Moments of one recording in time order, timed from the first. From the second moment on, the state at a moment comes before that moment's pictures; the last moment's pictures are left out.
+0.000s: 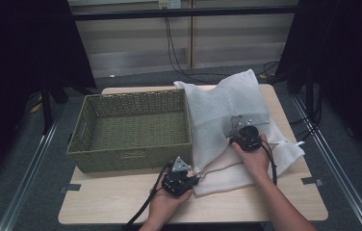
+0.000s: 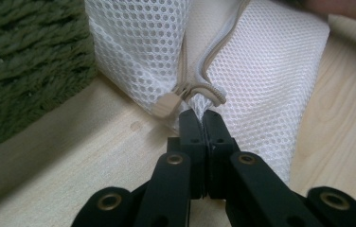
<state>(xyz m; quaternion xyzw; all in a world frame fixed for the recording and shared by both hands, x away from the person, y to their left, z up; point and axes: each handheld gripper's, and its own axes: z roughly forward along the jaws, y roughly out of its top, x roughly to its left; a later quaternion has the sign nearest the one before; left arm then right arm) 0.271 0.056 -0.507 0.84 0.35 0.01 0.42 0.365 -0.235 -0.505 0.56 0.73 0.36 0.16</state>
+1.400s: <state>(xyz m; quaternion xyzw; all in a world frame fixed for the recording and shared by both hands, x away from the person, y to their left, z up) 0.283 0.043 -0.507 0.79 0.42 -0.01 0.45 0.267 -0.398 -0.504 0.64 0.66 0.34 0.20</state>
